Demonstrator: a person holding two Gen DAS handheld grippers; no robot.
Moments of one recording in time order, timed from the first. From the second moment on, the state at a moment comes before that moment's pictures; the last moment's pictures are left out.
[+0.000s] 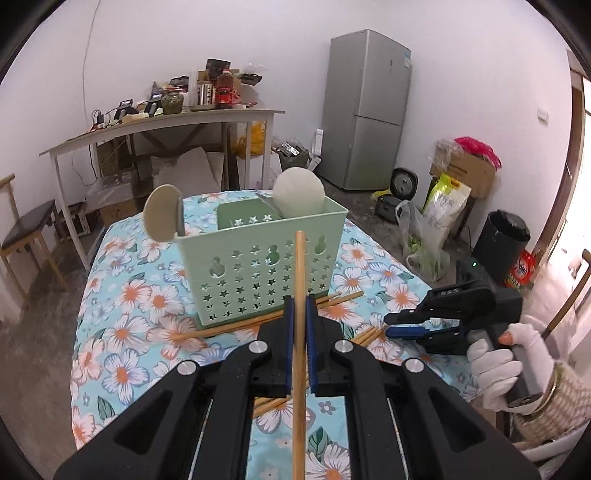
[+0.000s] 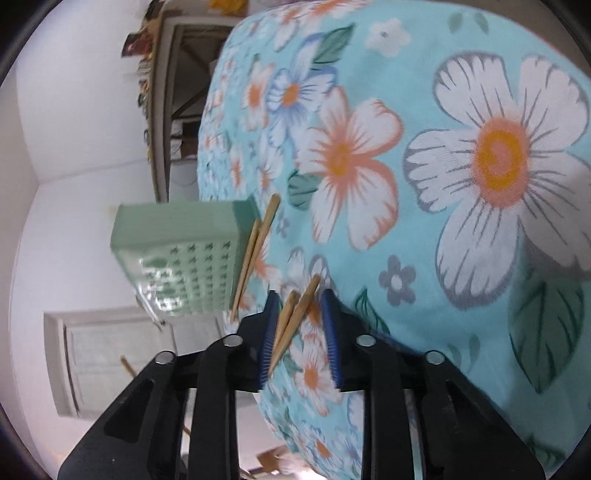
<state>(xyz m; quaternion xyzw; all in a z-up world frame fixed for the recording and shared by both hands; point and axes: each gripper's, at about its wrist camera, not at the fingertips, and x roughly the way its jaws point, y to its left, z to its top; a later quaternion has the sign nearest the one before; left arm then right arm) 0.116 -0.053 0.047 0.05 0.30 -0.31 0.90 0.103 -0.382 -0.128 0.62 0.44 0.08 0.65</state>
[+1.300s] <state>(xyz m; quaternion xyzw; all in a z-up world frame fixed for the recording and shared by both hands) 0.187 -0.014 0.152 -0.19 0.17 -0.30 0.92 0.086 -0.342 0.103 0.31 0.25 0.17 0.90</state>
